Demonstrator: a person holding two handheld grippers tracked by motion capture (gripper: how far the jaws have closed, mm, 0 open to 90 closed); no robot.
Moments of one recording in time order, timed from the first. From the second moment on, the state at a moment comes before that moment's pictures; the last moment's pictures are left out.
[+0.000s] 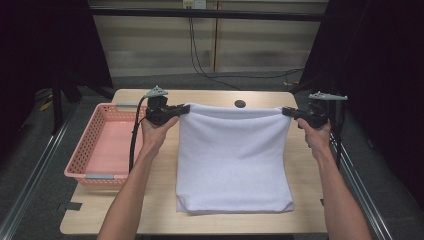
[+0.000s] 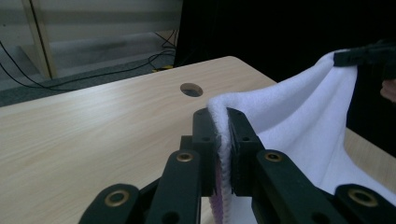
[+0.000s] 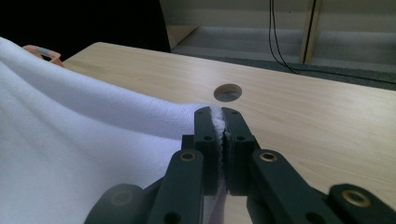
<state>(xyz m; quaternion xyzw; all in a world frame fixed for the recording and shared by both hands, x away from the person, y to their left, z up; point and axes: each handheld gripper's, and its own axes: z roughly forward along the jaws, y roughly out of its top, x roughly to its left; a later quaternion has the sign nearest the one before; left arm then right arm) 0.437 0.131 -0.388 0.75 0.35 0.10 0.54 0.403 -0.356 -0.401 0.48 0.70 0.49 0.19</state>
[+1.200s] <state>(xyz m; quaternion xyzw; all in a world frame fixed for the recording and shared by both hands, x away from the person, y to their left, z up) 0.267 0.165 -0.461 0.83 0.28 -0.01 0.49 0.202 -0.351 -0.462 0.40 0.79 0.45 0.09</state>
